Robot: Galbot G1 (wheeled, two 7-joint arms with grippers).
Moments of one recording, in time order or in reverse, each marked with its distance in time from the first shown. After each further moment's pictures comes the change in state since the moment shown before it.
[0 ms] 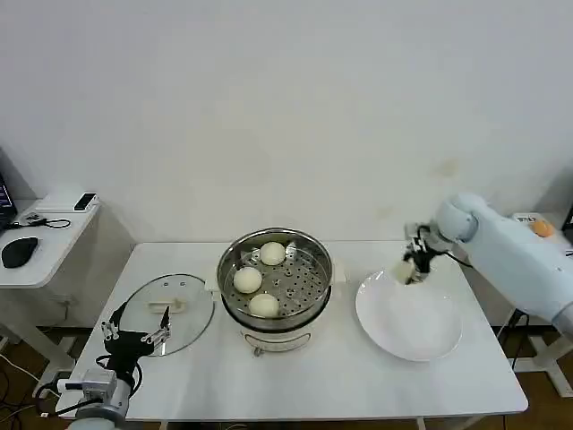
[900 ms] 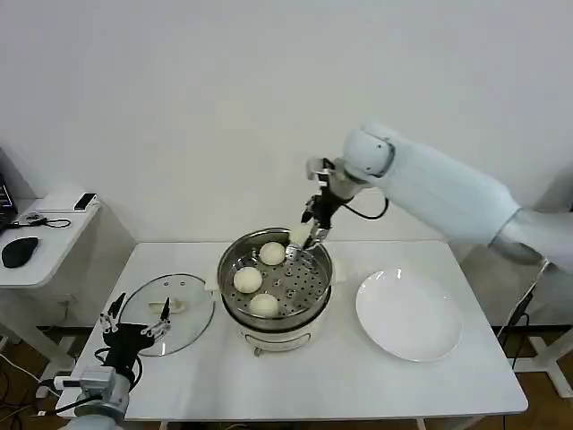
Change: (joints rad) left arm -0.007 -0.014 0.007 -0.051 0.012 -0.002 -0.007; right arm 0.345 0.315 -0.316 0.009 0.475 -0.176 0.025
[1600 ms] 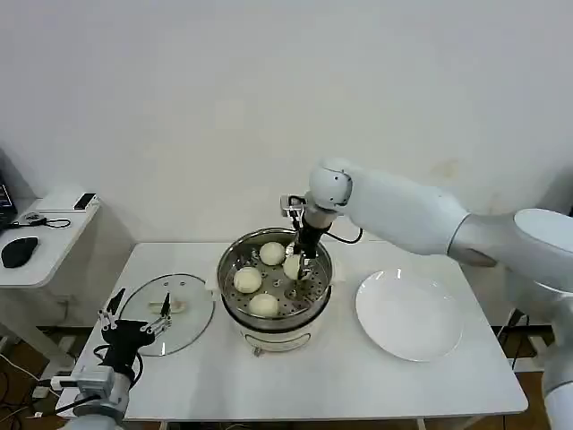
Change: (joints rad) left arm 0.001 -0.010 -0.005 -0.026 -0.004 0.000 0.001; right arm -0.032 0.102 -0.157 -0.075 -0.017 -0.018 0.003
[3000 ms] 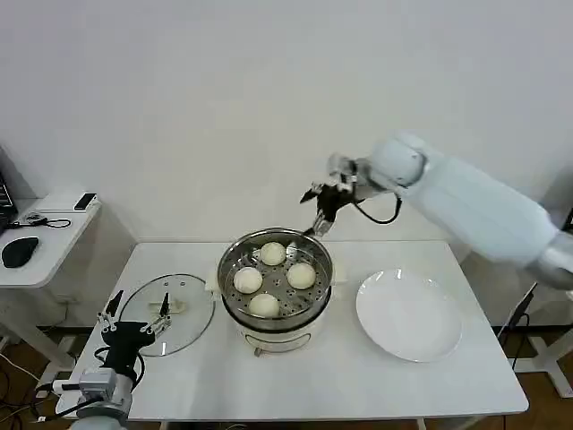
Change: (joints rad) left arm 0.002 -0.047 0.003 0.007 0.022 -0.026 -0.016; right arm -0.117 -0.347 0.411 0.288 0.130 0.158 0.338
